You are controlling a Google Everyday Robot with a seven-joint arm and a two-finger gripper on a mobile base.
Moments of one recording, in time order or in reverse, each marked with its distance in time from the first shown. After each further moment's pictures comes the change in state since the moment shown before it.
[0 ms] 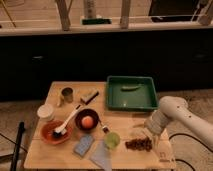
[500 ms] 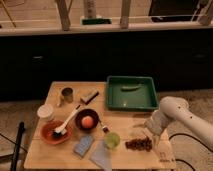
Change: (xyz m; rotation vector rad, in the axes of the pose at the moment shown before) arm 0.000 0.000 -0.003 0.022 0.002 -0.001
